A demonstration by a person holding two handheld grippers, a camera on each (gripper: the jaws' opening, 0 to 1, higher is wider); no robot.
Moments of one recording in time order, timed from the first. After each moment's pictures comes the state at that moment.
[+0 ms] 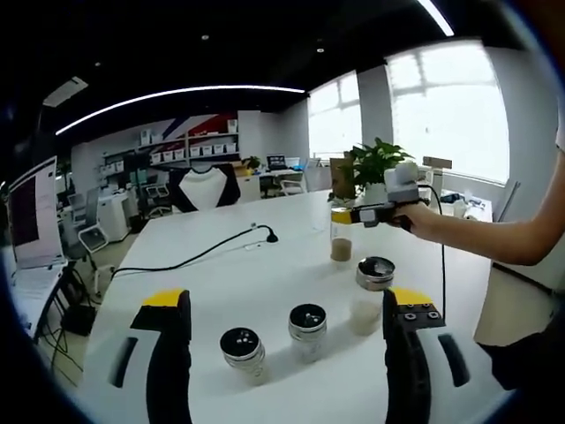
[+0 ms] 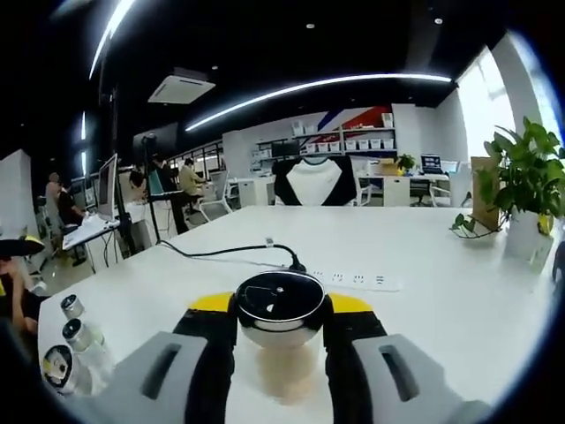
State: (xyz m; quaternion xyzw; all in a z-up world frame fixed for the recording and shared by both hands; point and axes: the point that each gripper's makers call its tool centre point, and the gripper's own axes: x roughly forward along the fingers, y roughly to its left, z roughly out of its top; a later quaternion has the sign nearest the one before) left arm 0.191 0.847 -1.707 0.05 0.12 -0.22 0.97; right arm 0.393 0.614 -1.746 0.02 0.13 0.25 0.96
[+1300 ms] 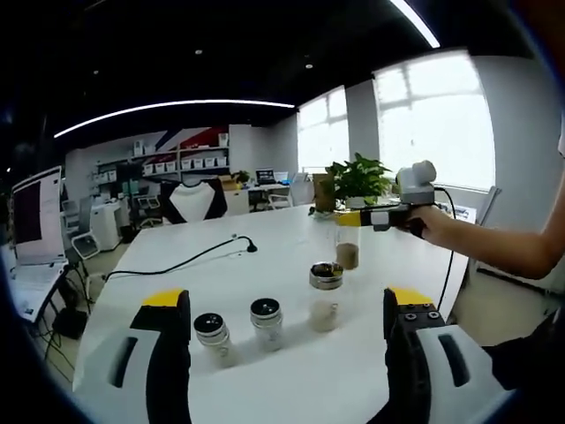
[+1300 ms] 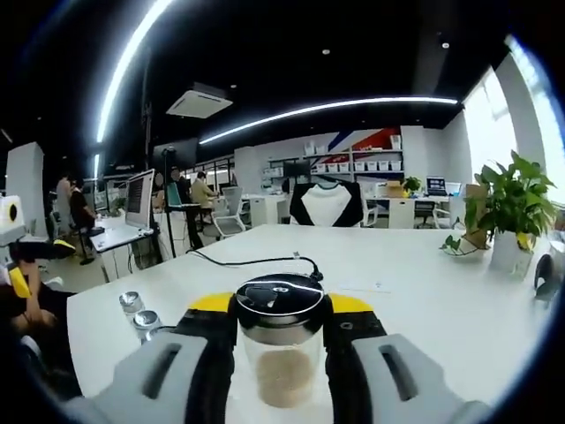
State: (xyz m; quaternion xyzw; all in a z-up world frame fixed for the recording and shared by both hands) left arm 0.120 0.824 -1.691 0.03 0.09 -0.25 0.96; right arm 0.268 0.612 -1.708 0.02 0.08 0.27 0.96
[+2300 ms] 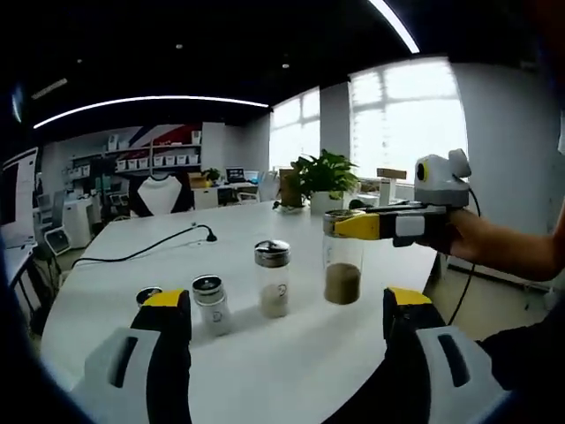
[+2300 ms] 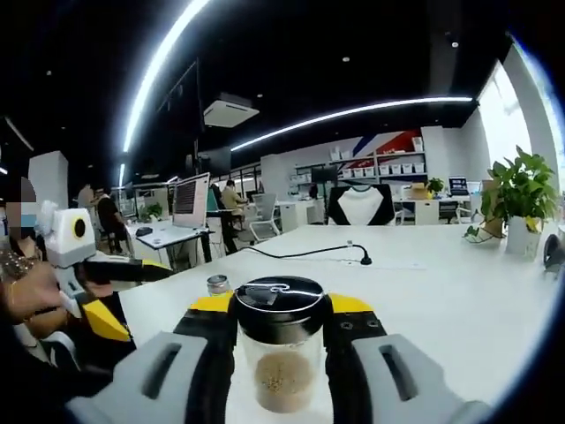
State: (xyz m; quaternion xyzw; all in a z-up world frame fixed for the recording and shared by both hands) left arm 0.088 0.777 -1.734 0.02 0.09 -0.32 0.94; right arm 0.129 0.668 -1.708 0.03 0.06 0.33 0.94
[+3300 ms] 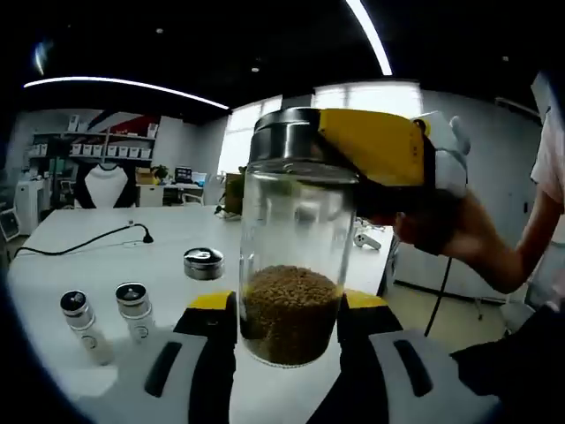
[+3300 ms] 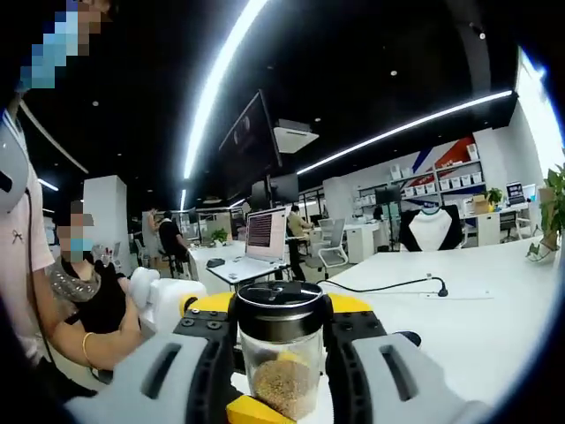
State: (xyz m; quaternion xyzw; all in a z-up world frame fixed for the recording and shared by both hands) left arm 0.072 0.715 -1.726 -0.05 0.08 -0.46 0.88; right arm 0.075 0.751 -1.636 0.06 0.00 0.48 0.87
